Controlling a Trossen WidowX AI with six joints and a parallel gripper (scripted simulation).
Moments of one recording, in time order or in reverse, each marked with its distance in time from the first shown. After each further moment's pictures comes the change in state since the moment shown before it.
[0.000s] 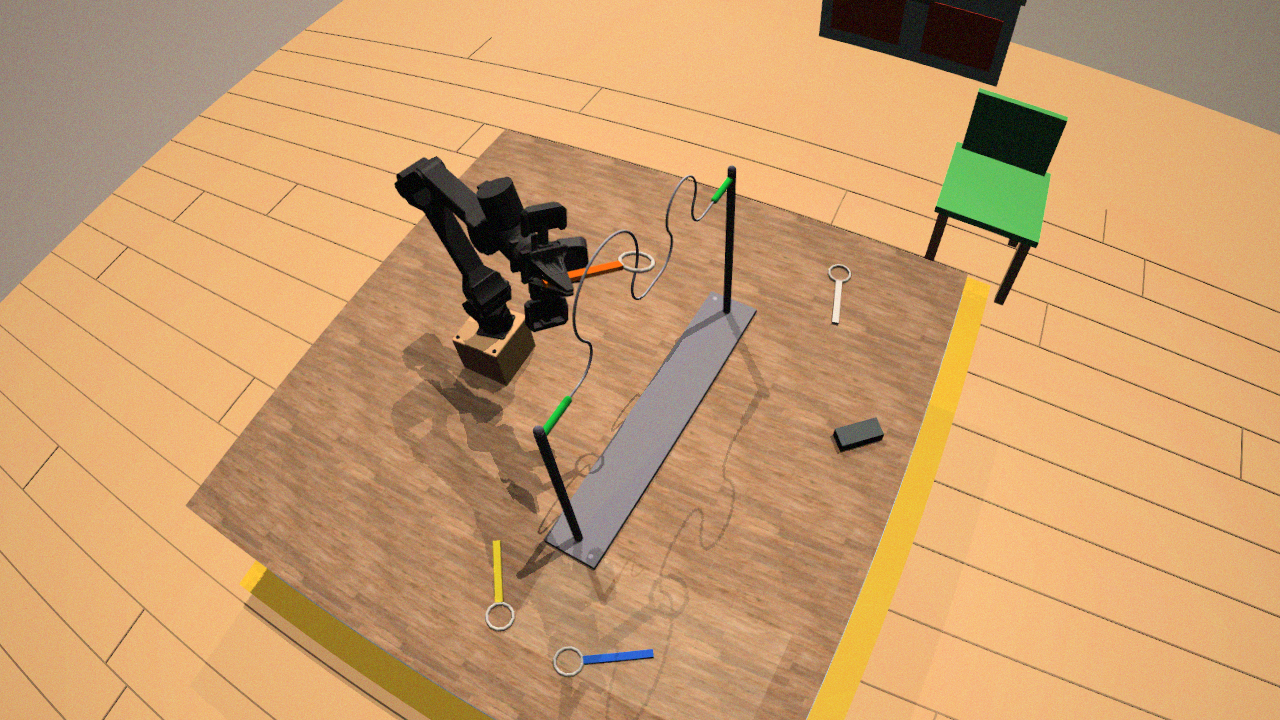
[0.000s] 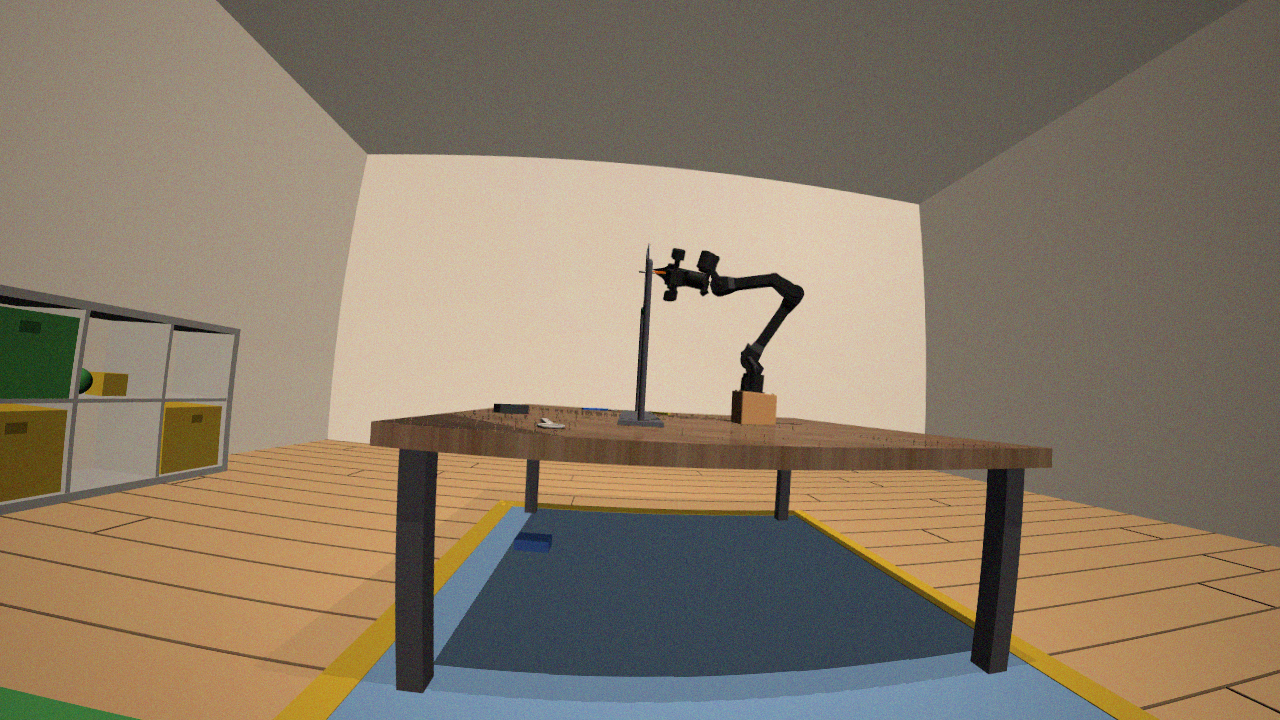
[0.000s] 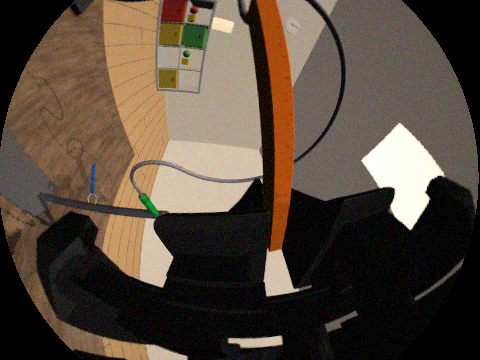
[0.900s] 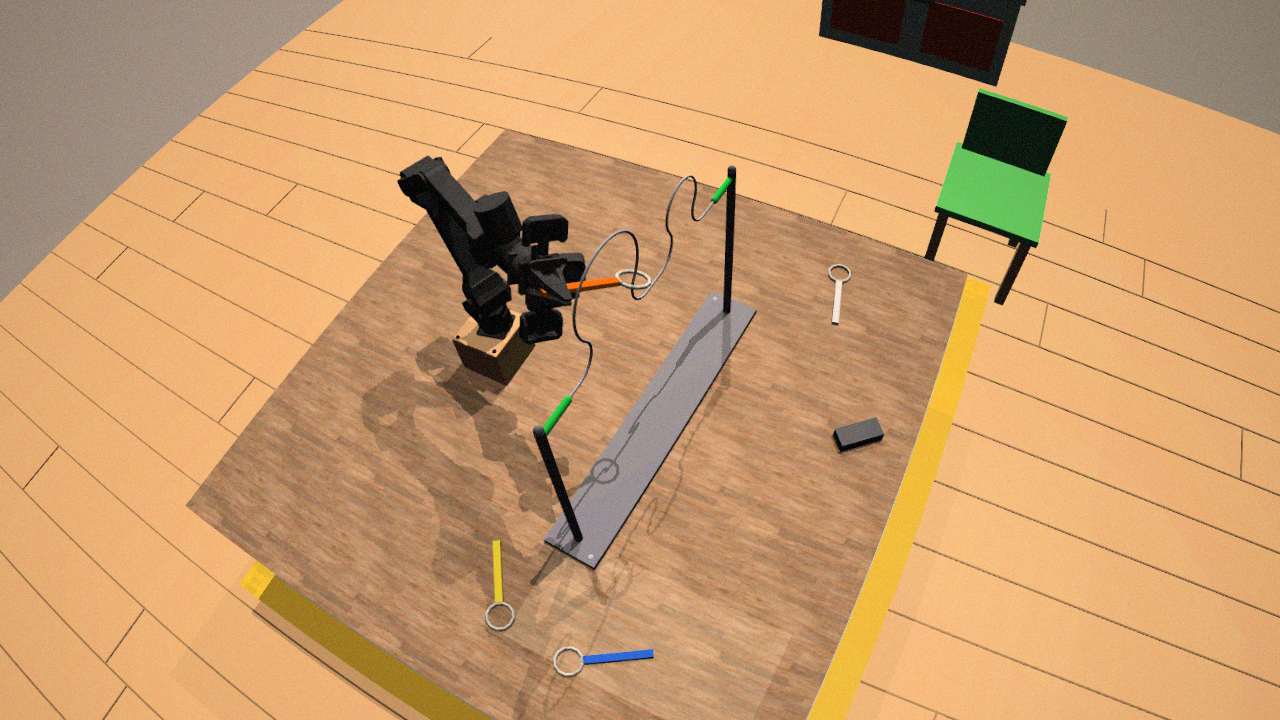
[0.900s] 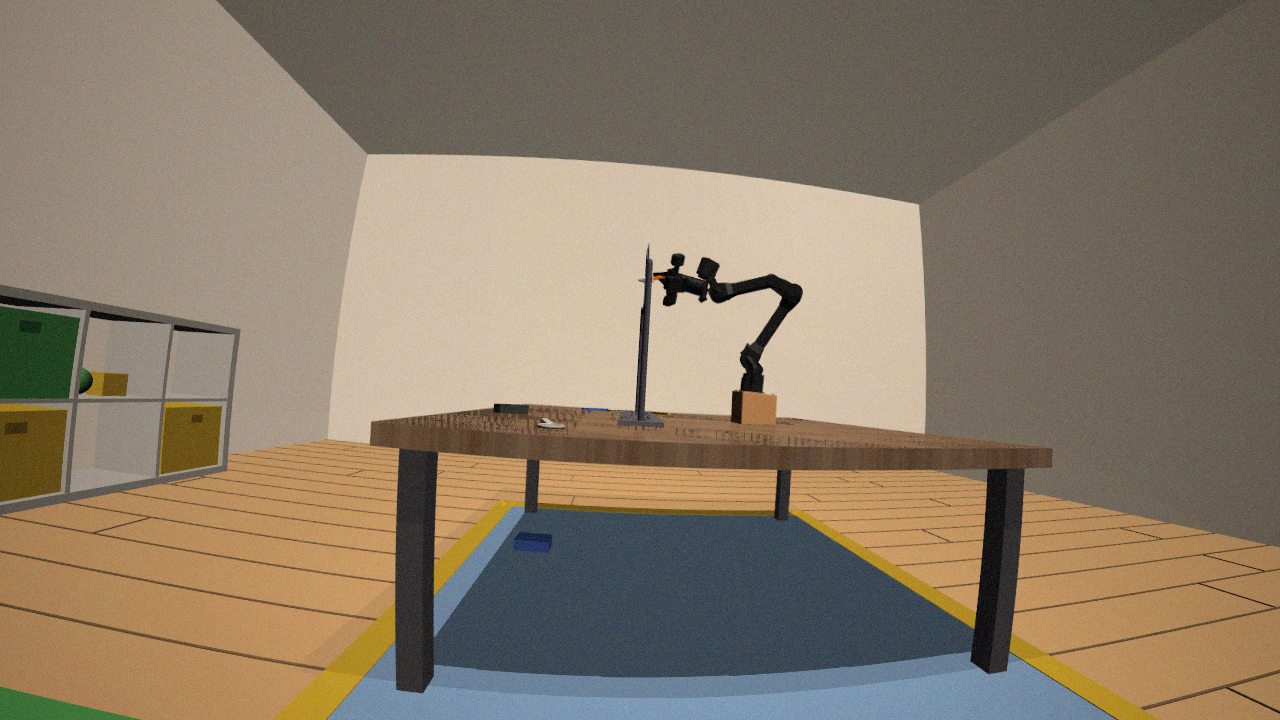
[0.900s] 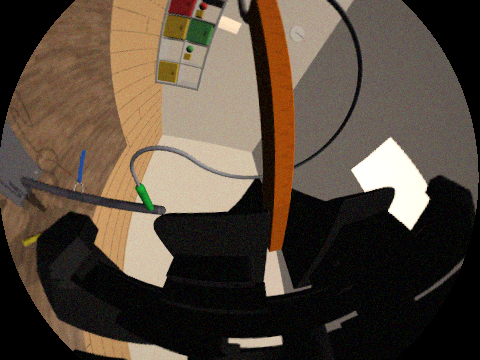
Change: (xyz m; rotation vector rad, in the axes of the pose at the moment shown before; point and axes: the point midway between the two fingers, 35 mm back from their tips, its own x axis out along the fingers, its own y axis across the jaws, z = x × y) arm 0.000 0.015 -0.003 -0.100 -0.008 -0.051
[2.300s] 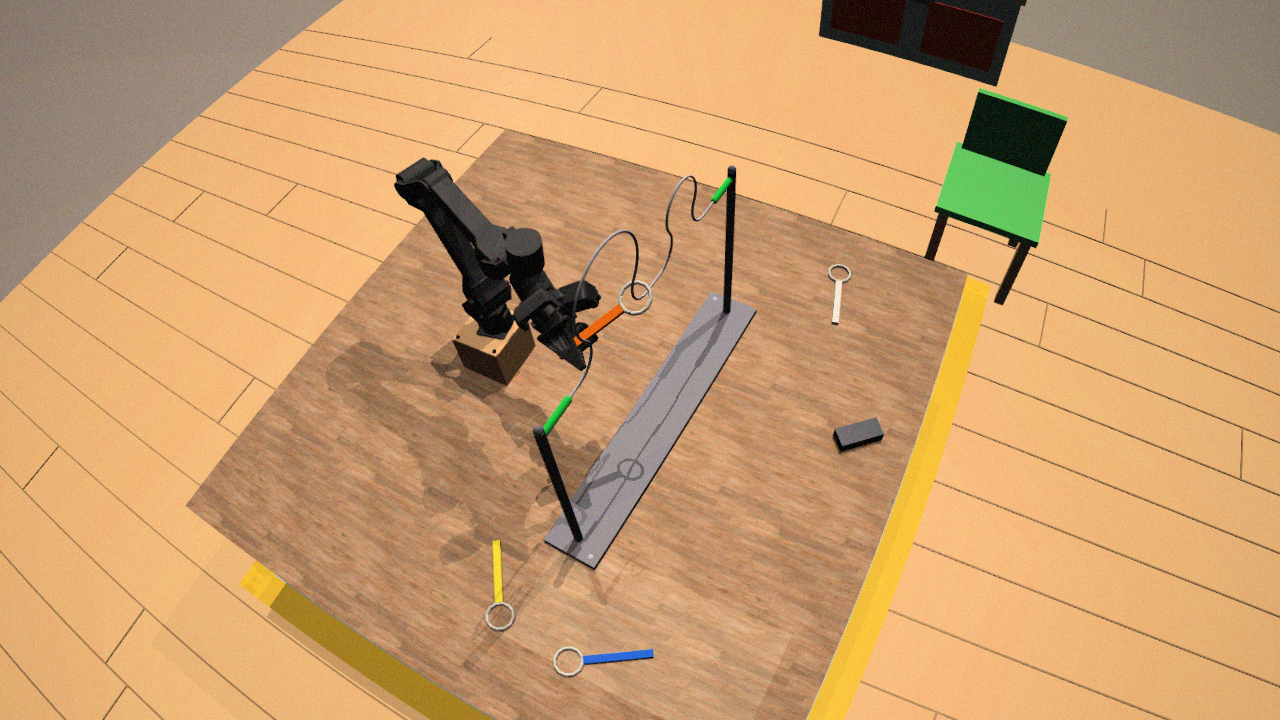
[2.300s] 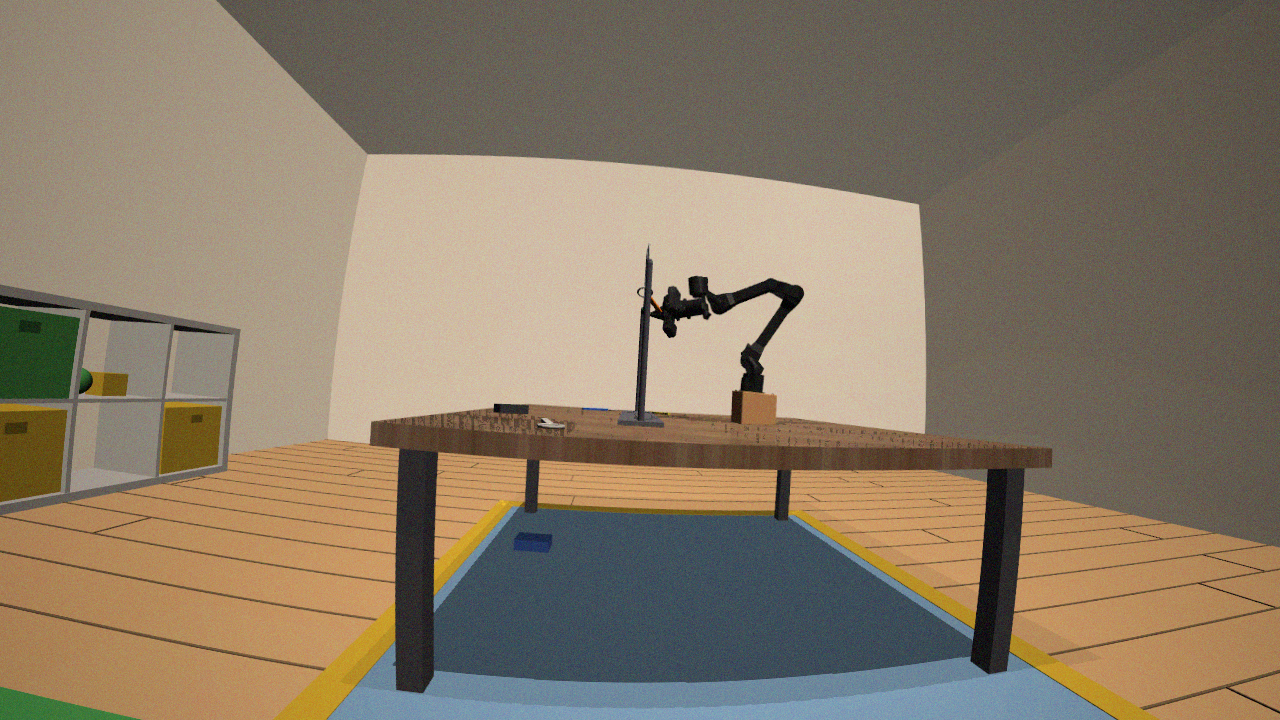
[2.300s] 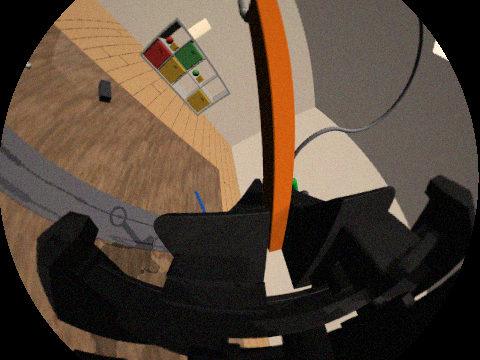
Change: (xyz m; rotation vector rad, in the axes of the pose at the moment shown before) arm -0.042 0.120 0.050 0.767 0.091 0.446
